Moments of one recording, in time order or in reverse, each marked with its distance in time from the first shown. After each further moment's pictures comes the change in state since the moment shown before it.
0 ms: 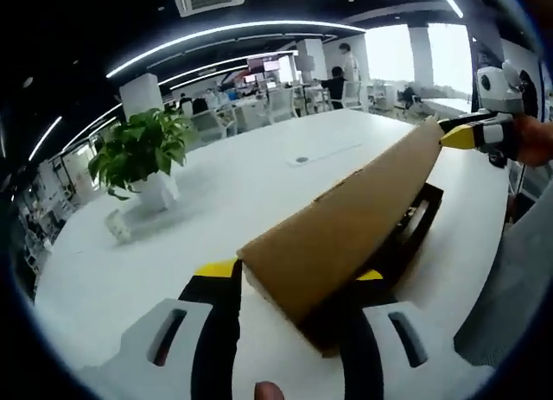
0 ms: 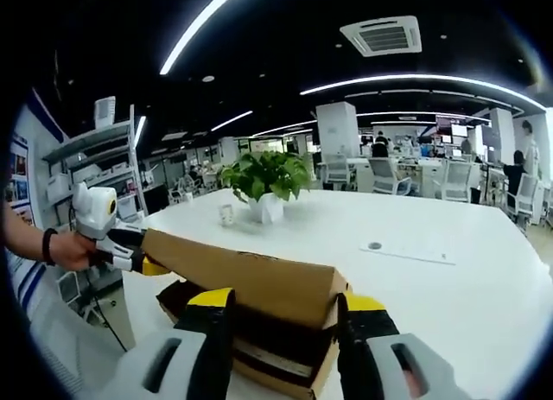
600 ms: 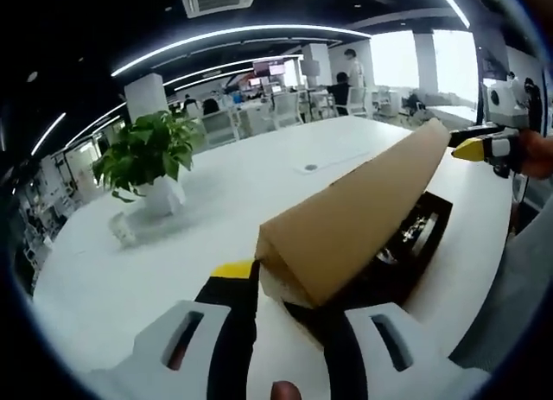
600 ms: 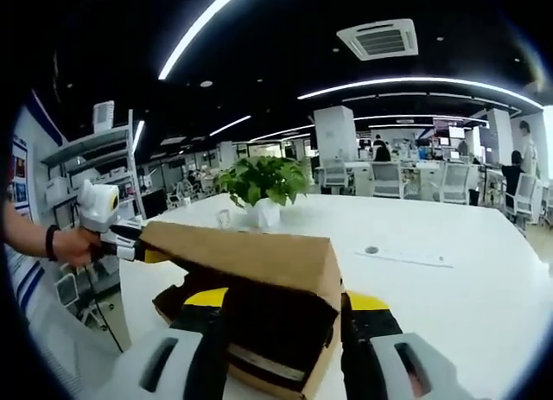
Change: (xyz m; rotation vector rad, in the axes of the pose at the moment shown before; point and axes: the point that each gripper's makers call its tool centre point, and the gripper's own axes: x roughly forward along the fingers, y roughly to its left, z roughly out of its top) left arm 0.005 0.023 0.013 -0.027 -0.019 0.017; right arm 0.002 -0.012 -0.001 -0.003 -0.002 -0.016
